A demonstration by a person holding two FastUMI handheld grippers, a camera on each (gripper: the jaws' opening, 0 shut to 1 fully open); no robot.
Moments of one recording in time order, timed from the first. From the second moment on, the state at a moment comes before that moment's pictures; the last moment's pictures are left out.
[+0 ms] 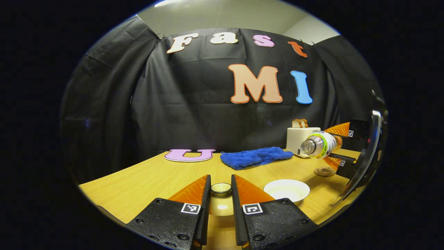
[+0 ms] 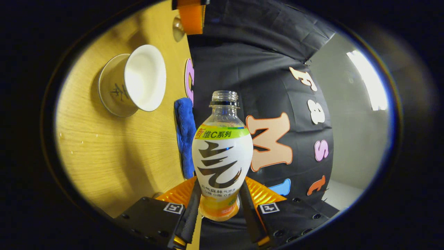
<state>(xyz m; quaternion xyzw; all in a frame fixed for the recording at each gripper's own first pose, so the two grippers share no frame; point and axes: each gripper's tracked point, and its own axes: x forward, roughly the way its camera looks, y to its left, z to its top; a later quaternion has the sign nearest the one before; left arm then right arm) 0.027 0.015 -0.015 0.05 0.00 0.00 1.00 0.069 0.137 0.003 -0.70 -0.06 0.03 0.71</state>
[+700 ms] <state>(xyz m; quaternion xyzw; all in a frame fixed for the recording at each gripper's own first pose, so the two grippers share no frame) 0.027 0.015 -0.015 0.05 0.00 0.01 1.00 0.059 0.149 0.000 -0.78 -0.12 0.00 0.61</state>
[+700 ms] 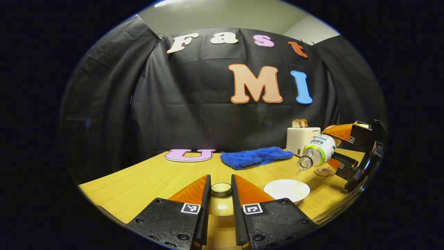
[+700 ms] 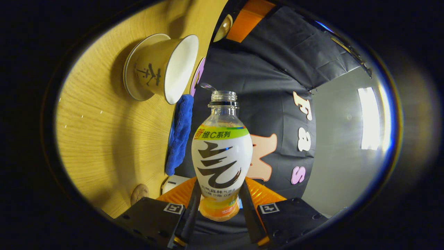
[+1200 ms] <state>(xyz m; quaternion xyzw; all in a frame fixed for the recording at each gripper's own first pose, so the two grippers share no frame) 0.027 0.014 -0.016 0.05 0.00 0.01 1.00 0.055 0.157 0.009 -0.82 -0.18 -0.03 0.55</state>
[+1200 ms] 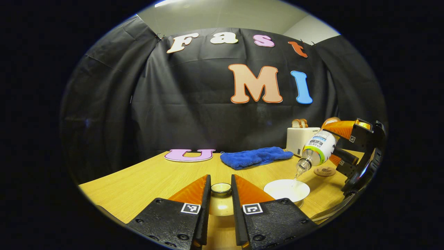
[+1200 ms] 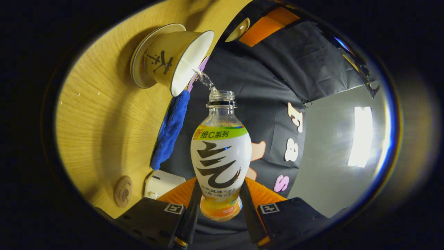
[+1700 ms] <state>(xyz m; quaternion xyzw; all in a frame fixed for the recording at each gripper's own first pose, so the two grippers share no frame) 0.027 0.015 -0.016 0.05 0.00 0.01 1.00 0.046 0.164 0.013 -0.83 -0.22 -0.05 0.50</state>
